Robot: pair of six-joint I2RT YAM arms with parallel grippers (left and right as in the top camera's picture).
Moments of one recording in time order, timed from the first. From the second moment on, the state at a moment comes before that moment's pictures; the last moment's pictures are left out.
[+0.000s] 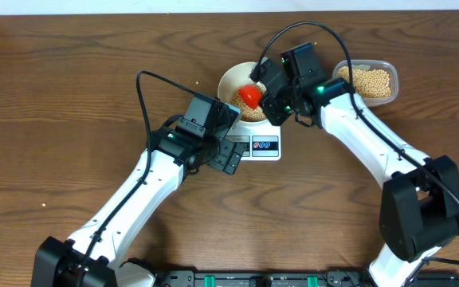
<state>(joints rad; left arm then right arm) -0.47 1.45 1.03 -0.70 0.12 0.01 0.44 1.86 1.40 -0.54 -0.32 -0.26</state>
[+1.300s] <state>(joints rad) -0.47 1.45 1.03 -0.70 0.12 0.01 0.24 1.86 1.40 -0.41 -0.82 0.07</state>
